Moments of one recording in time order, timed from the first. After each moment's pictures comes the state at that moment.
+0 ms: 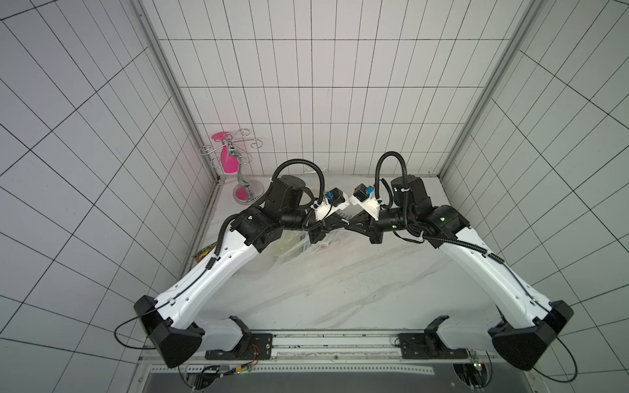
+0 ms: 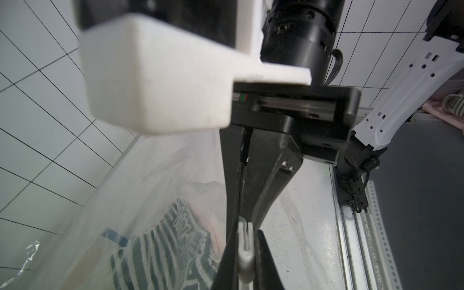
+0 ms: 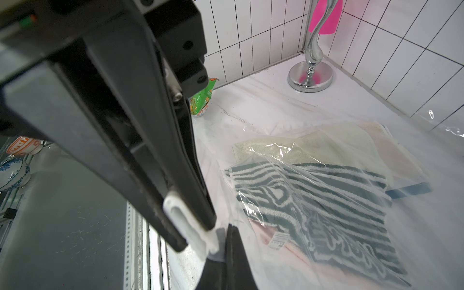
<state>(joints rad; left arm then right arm) -0.69 1.32 1.47 -0.66 0.60 0.39 0.58 1.30 1.44 -0.76 -0.66 -0.25</state>
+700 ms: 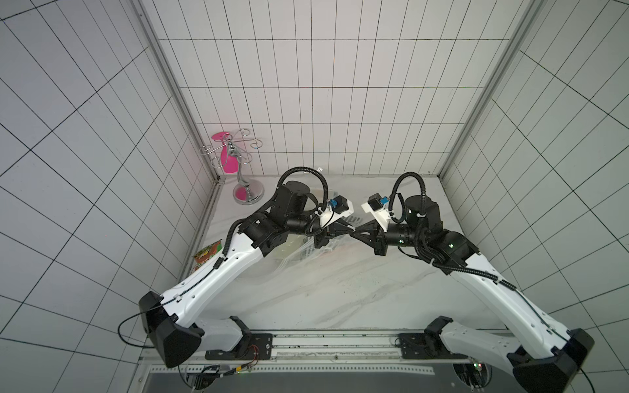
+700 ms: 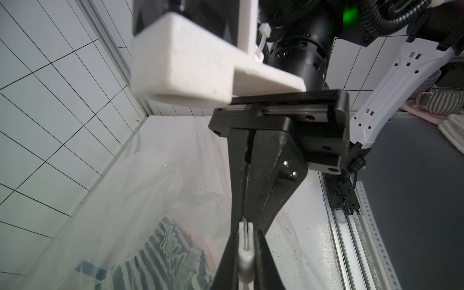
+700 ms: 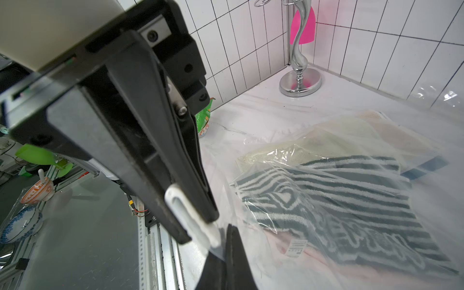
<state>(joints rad) -0.71 1.32 1.36 -0.51 0.68 0.40 0.58 1.07 1.10 -0.45 -0.65 0.02</state>
